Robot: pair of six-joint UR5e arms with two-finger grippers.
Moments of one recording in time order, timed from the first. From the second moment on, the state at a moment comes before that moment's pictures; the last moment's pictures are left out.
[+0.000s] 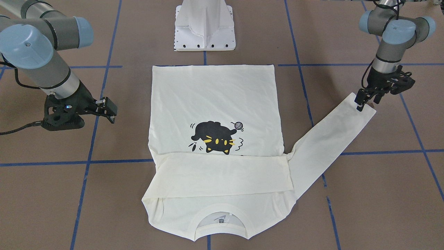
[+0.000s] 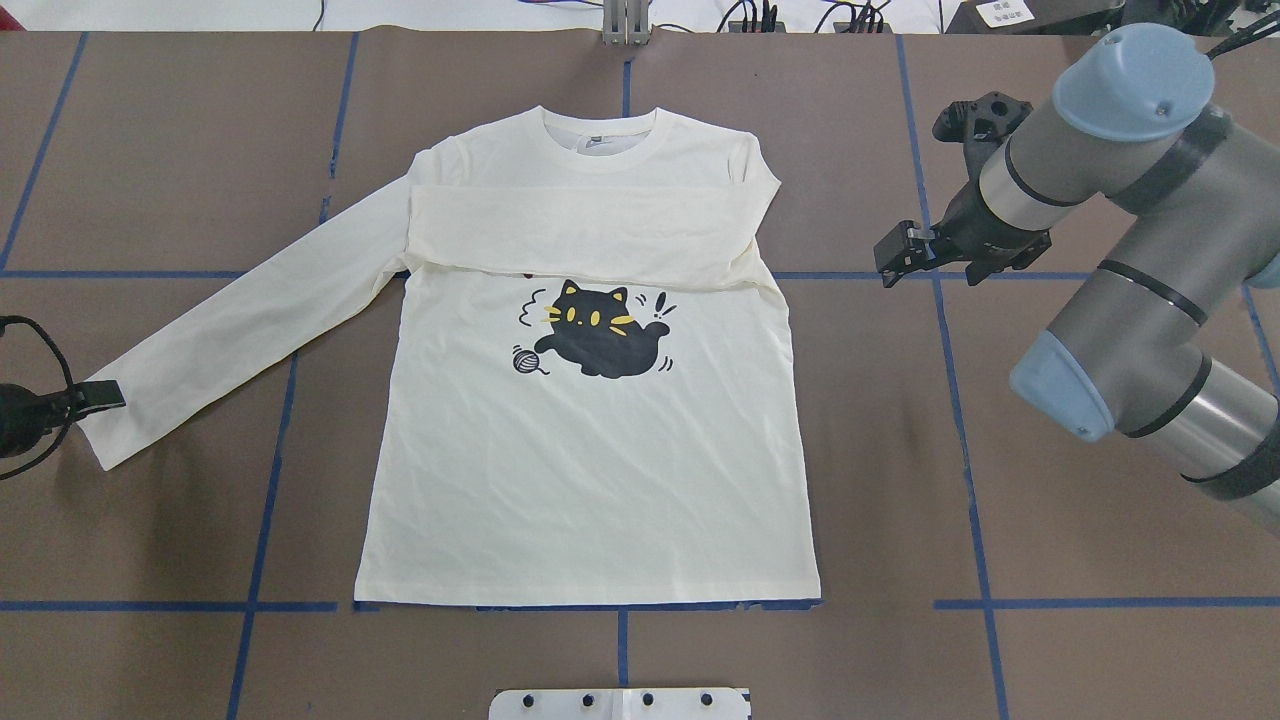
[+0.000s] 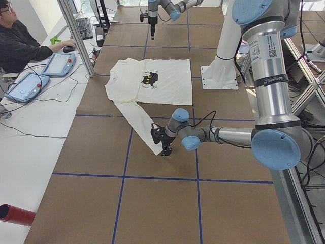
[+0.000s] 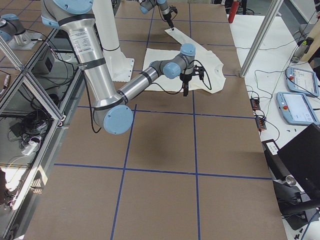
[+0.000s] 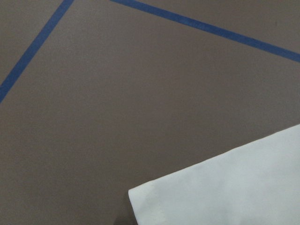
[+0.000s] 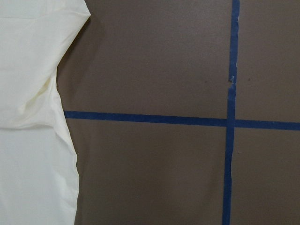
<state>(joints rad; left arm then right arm) -0.69 -1.33 -1.69 -2.45 -1.66 -1.45 0.87 -1.21 1.81 -1.52 2.12 0.87</state>
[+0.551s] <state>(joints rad) -0.69 -1.32 -1.69 -2.45 -1.66 -1.45 0.87 -1.20 1.81 -1.52 2.12 0.87</state>
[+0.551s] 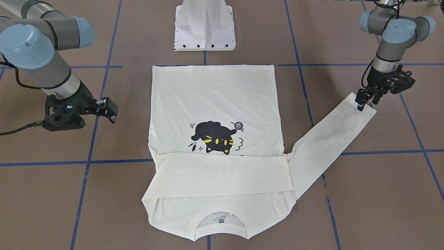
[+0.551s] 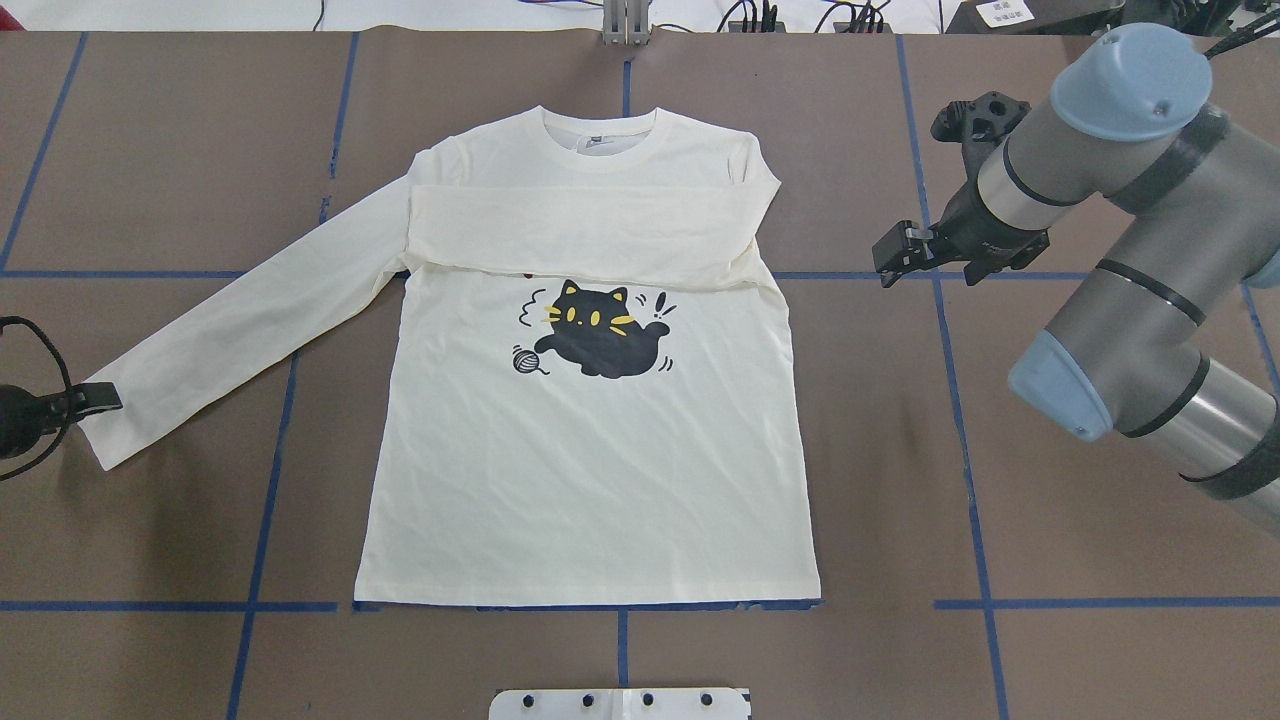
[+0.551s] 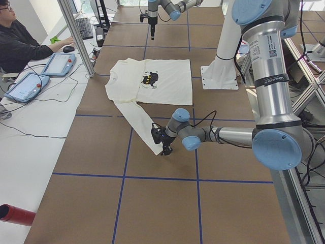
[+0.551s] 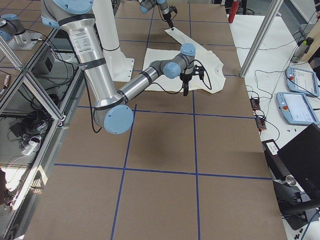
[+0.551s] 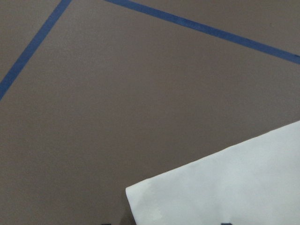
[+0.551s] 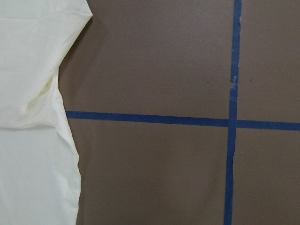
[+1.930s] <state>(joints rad) -0.68 -1.32 -1.69 -2.45 -1.67 -1.45 0.87 -1.20 1.81 -1.52 2.12 0.87</state>
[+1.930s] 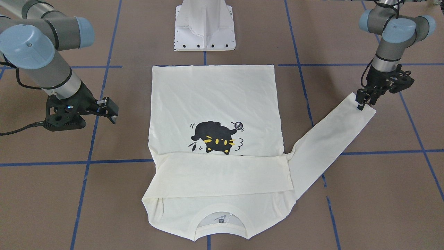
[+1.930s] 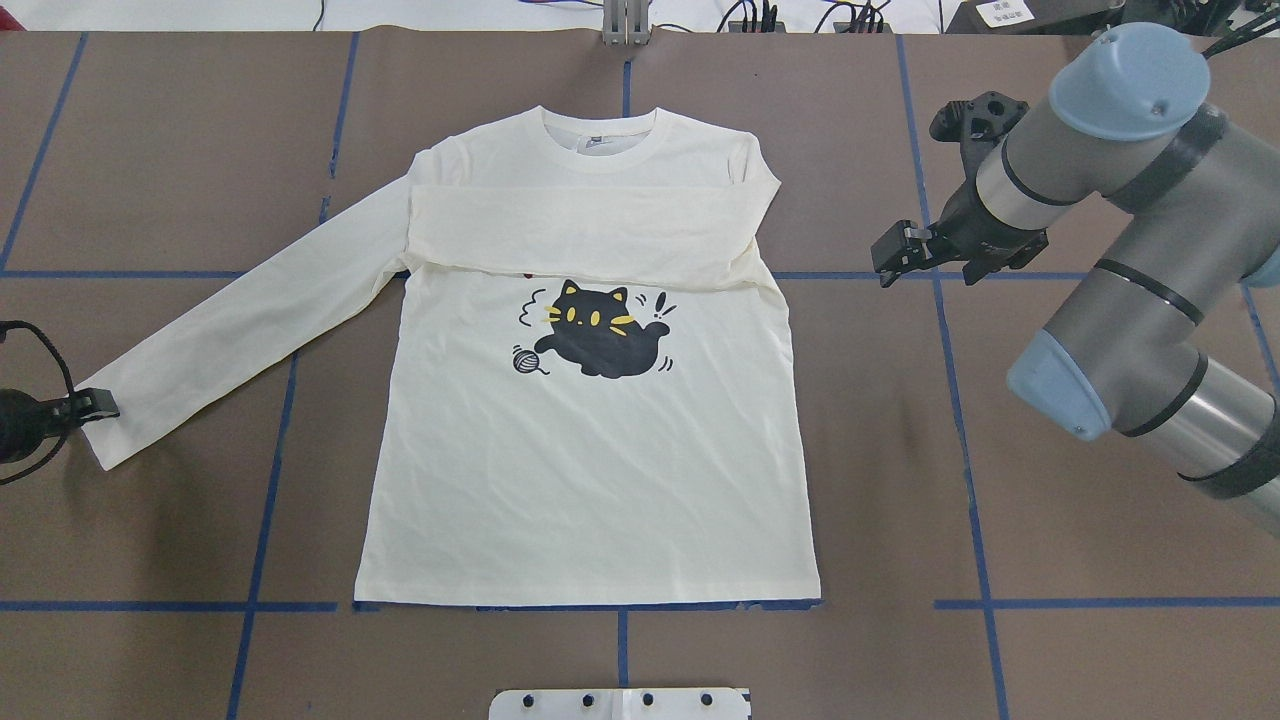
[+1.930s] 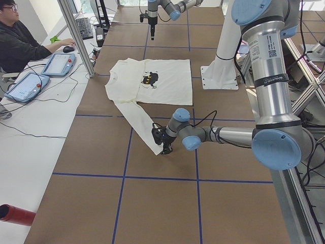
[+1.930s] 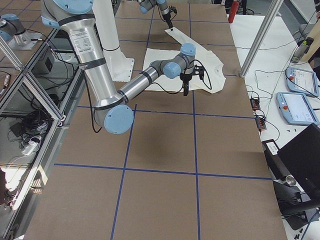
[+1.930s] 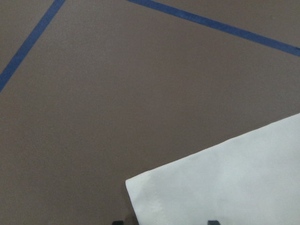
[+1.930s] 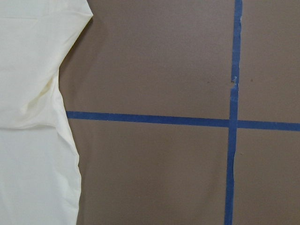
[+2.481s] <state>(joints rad) -0.68 -1.32 -1.71 -2.45 -1.67 -1.45 0.87 -1.20 1.81 -1.52 2.12 0.87</state>
